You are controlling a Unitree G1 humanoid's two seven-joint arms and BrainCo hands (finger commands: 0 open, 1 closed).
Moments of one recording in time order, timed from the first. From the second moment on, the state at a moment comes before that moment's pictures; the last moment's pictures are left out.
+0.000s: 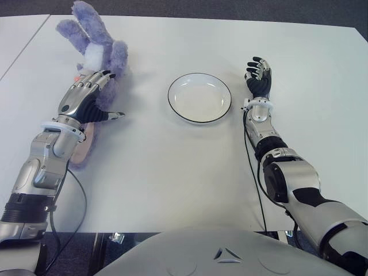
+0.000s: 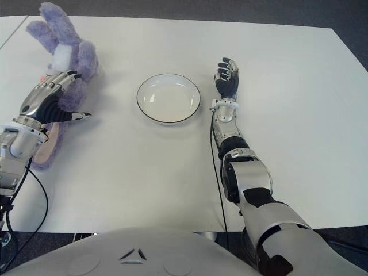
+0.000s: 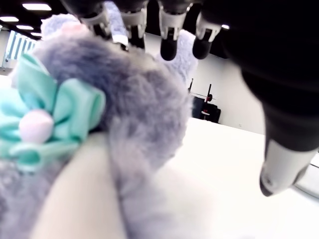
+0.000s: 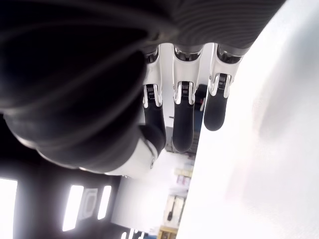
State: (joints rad) left arm -0.02 0.76 0.05 -0.04 0.58 -0.12 -0.04; right arm -0.76 -0.15 -0.06 1.15 -0.09 -0.50 -0.41
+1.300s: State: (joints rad) left arm -0.02 0.66 0.02 -0.02 0.95 0.22 0.41; right arm -0.76 -0.16 -0.06 1.15 -0.09 -0.50 -0.40
